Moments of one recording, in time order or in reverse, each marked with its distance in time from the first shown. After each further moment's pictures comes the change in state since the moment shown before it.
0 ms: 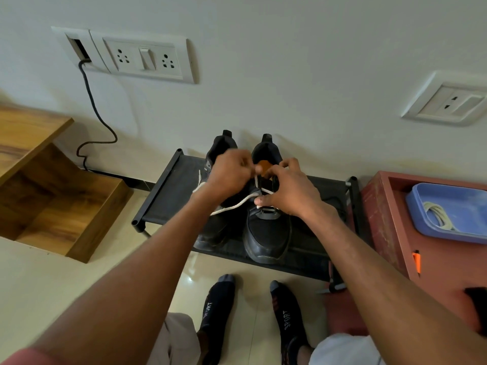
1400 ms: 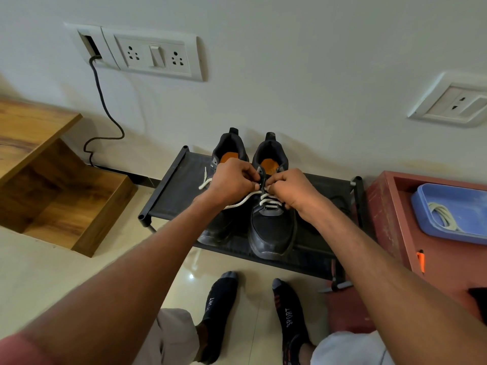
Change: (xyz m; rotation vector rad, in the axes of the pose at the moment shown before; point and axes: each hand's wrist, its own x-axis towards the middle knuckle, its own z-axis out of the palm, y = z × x) left_hand -0.016 -0.026 0.004 0.045 -0.015 -0.012; right_hand -0.001 -0.015 0.006 0.509 -0.068 0.207
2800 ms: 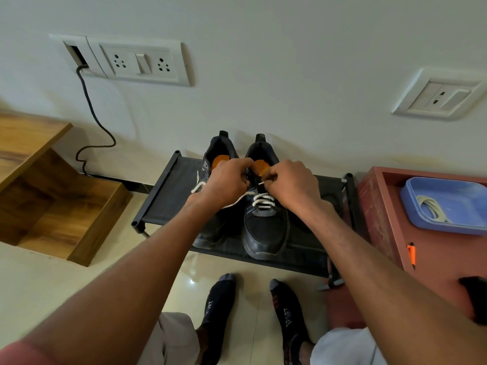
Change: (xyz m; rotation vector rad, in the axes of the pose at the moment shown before) left_hand 0.003 0.014 0.004 0.240 -0.026 0.150; right_hand -0.006 0.001 -0.016 -0.535 0.272 -0.283
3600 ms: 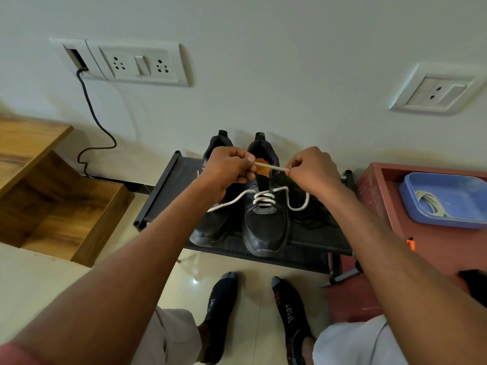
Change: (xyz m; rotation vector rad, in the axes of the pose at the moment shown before) left_hand -0.001 0.022 -0.019 -0.793 0.014 -0.287; right_hand 0.012 0.027 -0.028 0.196 -0.003 0.251
